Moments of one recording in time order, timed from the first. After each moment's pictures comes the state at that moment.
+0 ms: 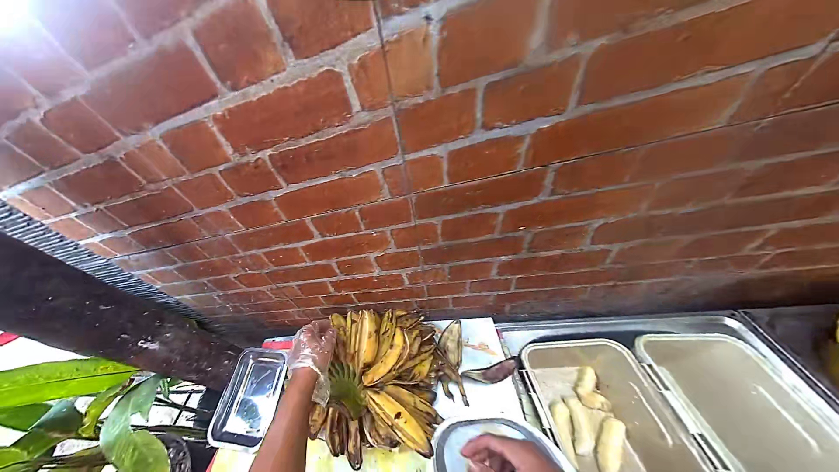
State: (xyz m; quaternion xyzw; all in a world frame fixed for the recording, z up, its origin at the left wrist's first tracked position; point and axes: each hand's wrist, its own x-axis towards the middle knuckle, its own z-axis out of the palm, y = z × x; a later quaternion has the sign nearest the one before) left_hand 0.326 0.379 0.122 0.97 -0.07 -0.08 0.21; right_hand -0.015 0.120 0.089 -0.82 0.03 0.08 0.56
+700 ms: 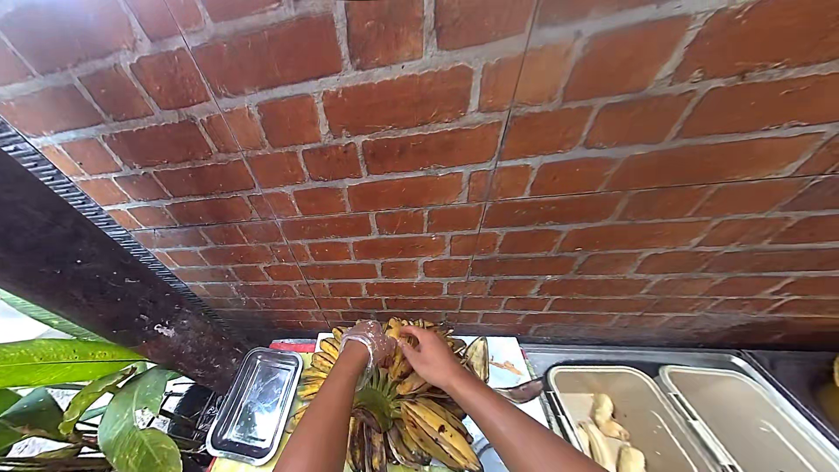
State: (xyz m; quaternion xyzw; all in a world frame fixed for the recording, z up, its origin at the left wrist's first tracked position) left_hand 0.360 0.344 0.113 0.94 -0.23 -0.25 0.04; right_hand 0.235 0.214 0.118 -0.89 0.15 0.04 0.43
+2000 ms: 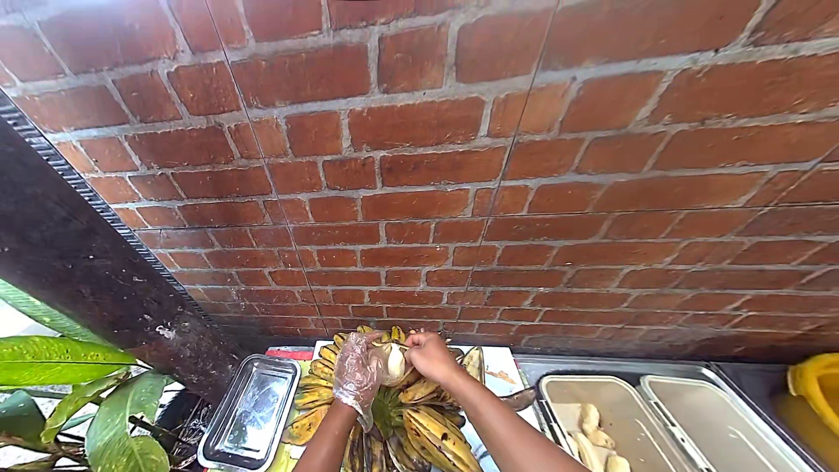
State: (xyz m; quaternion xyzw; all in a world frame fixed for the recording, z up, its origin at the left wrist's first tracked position) left_hand 0.314 0.405 0.073 0.86 -0.28 0.07 0.41; right_hand 0.245 0.220 0.123 -0.84 0.22 0.03 0.49
